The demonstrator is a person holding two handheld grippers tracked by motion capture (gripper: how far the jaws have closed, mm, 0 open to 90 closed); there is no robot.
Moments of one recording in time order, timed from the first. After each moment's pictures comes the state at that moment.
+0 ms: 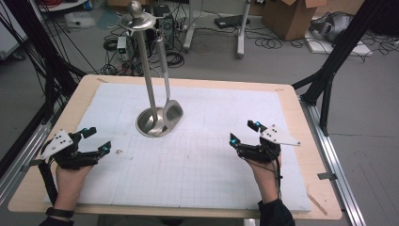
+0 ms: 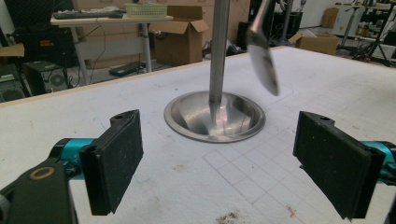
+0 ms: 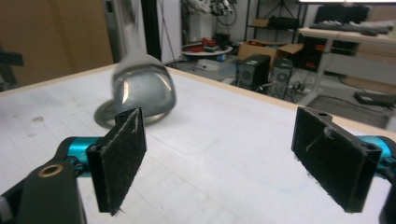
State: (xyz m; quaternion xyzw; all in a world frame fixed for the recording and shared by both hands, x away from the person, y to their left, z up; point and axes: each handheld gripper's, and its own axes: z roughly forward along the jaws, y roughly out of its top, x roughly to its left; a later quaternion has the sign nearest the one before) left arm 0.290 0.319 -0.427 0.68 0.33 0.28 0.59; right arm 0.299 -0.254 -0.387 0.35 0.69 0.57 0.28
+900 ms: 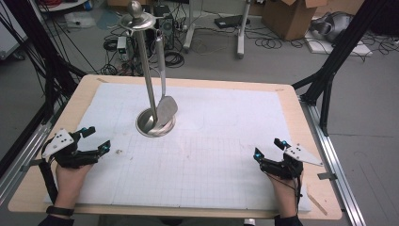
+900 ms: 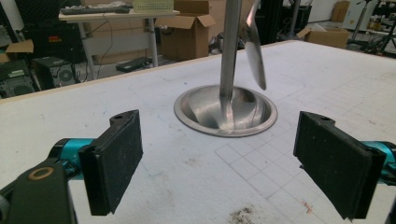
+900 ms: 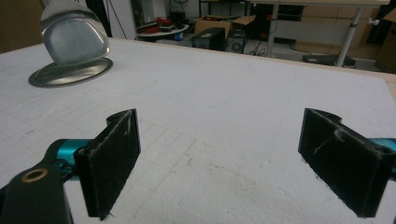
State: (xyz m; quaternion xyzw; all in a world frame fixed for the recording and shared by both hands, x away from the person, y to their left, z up) left arm 0.295 0.322 -0.430 0.69 0.34 0.28 0.58; right arm 0.271 -0.319 -0.430 0.43 0.67 0.53 0.30
